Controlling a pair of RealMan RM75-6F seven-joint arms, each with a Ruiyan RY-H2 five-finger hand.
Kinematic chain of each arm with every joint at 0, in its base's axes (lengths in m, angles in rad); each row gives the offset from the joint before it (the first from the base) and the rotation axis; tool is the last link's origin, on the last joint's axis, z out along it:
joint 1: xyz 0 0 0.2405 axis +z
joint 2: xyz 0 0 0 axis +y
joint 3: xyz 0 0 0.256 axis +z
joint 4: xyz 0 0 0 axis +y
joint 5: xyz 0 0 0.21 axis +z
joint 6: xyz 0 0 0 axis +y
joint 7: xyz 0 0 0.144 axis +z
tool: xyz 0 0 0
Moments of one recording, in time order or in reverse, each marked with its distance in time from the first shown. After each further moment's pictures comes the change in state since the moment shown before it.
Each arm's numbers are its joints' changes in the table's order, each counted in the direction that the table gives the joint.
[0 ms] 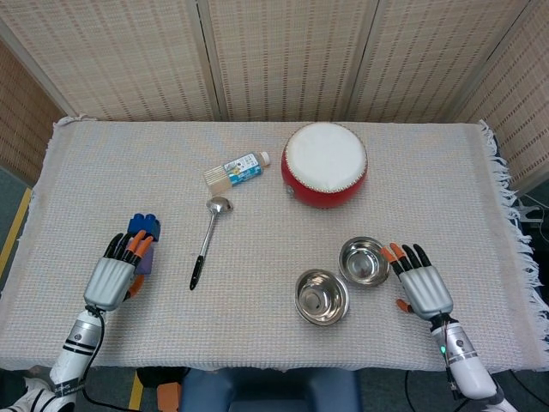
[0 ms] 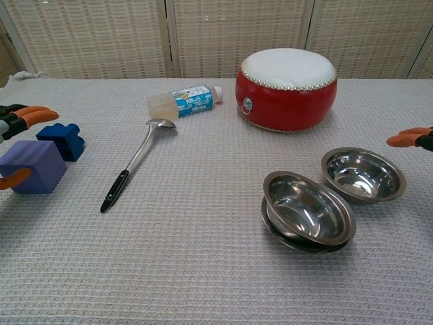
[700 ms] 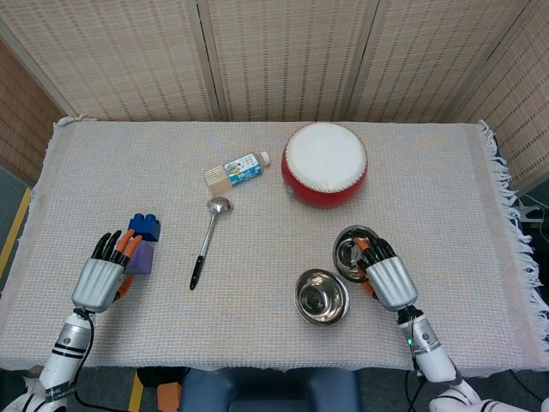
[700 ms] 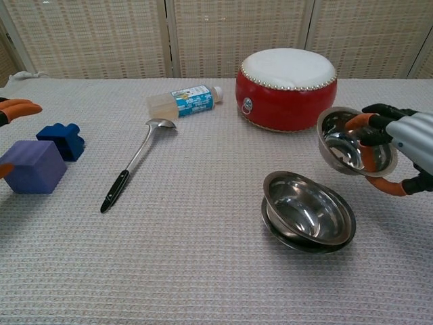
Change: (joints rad) left arm 0.038 0.025 -0.019 -0.001 0.020 0.024 -0.003; right arm 0.066 -0.274 -0.033 0.328 -0.253 0.269 0.177
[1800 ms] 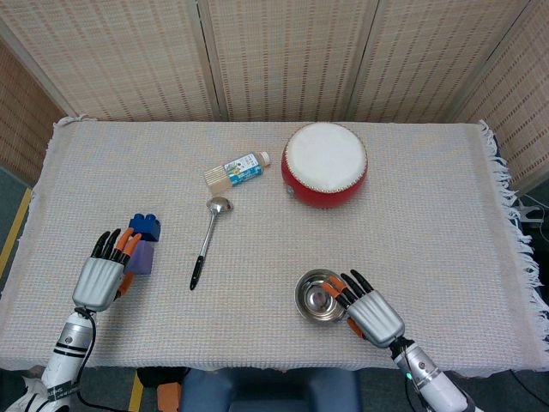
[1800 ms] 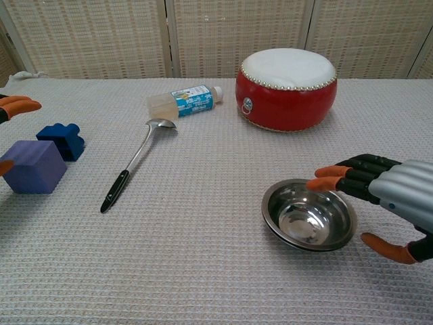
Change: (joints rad) left arm 0.009 0.000 -0.028 -0.027 0.000 -0.014 0.041; right arm 0.009 0.224 -0.156 -0.406 0.029 -0.198 -0.175
